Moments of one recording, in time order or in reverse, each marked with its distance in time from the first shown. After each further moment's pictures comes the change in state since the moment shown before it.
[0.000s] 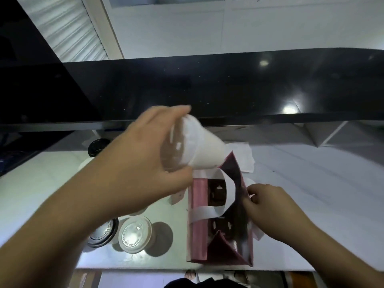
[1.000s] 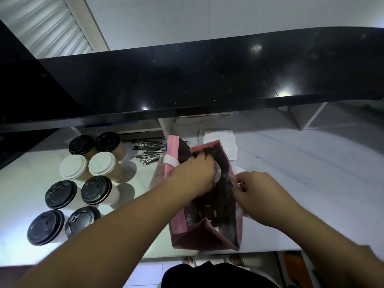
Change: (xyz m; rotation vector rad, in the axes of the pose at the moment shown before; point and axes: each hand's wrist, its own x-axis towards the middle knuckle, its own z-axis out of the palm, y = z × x) left_hand 0.083 0.000 0.215 0.407 -0.462 0.031; right_hand -0.006 0.034 -0.020 0.035 -0.070 -0.023
